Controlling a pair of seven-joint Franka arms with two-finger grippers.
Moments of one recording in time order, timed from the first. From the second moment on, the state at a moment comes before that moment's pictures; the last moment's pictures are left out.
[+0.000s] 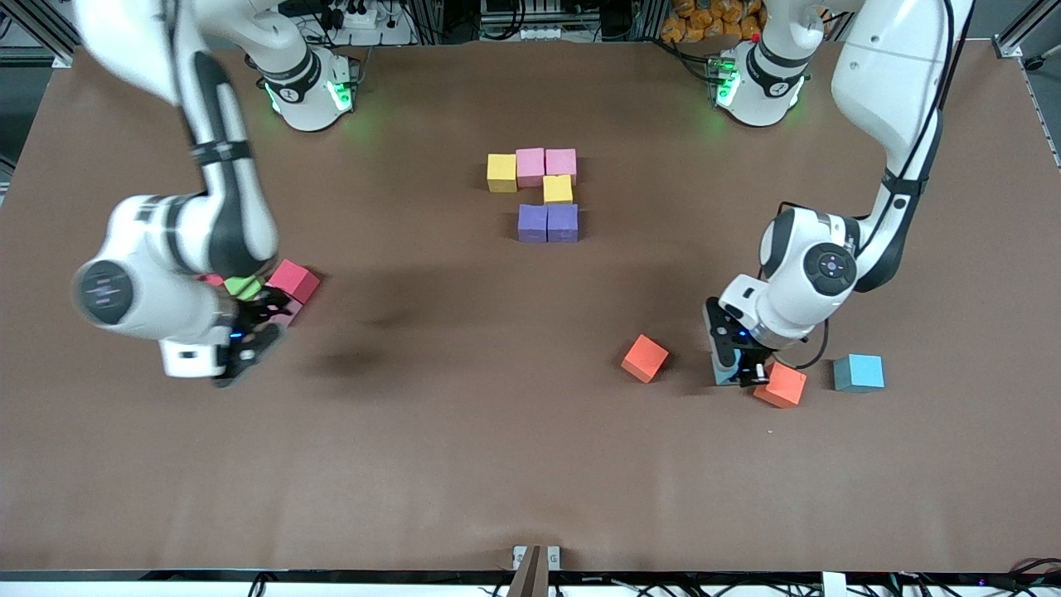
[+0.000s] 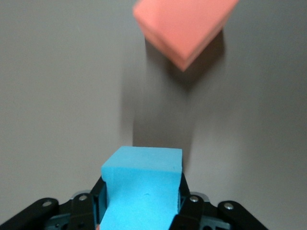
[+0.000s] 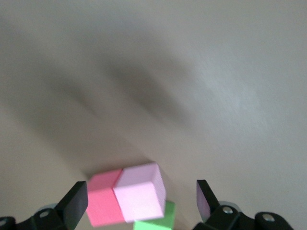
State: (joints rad) left arm -0.23 0.49 -0.06 -1.91 0.02 2.54 1.18; right arm 0.47 0.45 -0.51 -1.75 0.27 1.95 -0.91
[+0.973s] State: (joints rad) left arm -0.70 0.31 -0.05 -1.73 0.00 2.09 0.50; right arm 0.27 0.37 -0.51 -2.10 0.23 2.23 -1.16
